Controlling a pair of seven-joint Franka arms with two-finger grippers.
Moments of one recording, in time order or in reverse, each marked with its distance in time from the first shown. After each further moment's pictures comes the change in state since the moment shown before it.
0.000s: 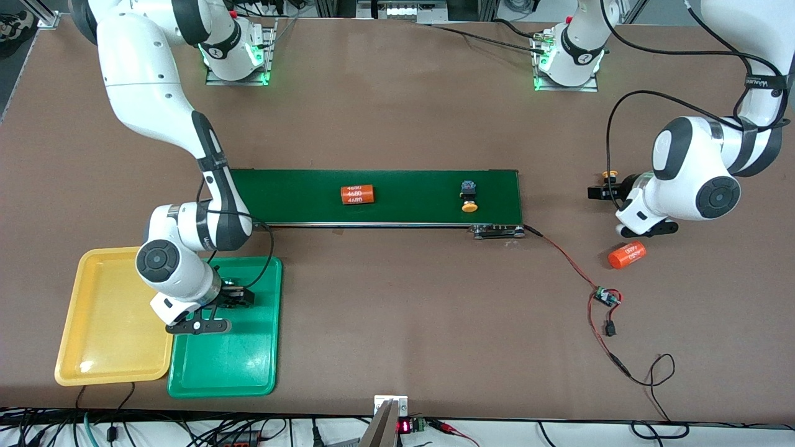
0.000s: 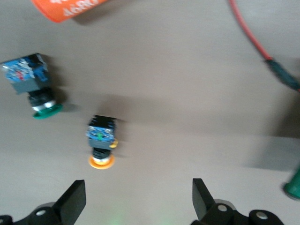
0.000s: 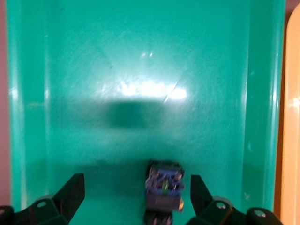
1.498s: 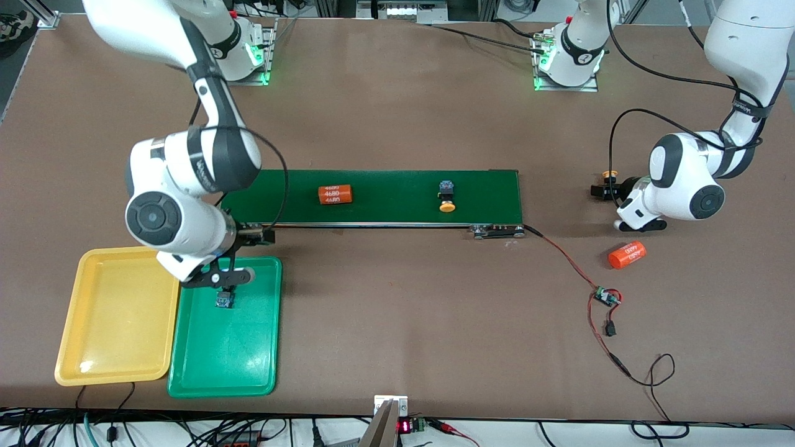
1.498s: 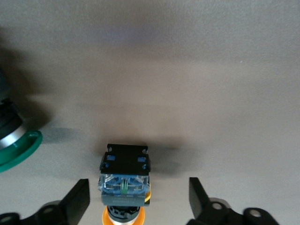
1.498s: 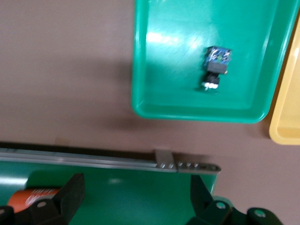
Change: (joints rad) left arm 0.142 0.128 -0.007 -0.161 0.013 0.240 0.154; right arm 0.145 -0.273 0.009 0.002 0.034 -0.524 0.074
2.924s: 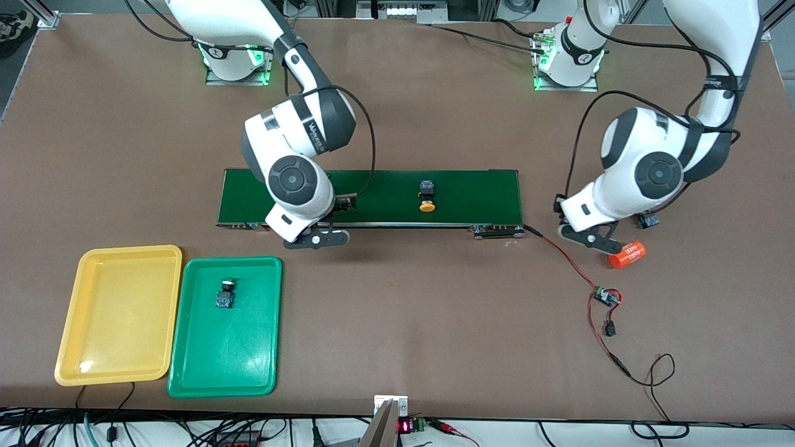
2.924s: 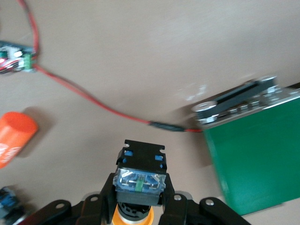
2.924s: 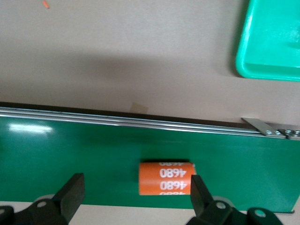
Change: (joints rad) left arm -0.305 -0.140 -0.093 0.228 -0.026 -0.027 0.040; right arm 0.238 0.049 -0.004 -0.022 0.056 0.029 0.212
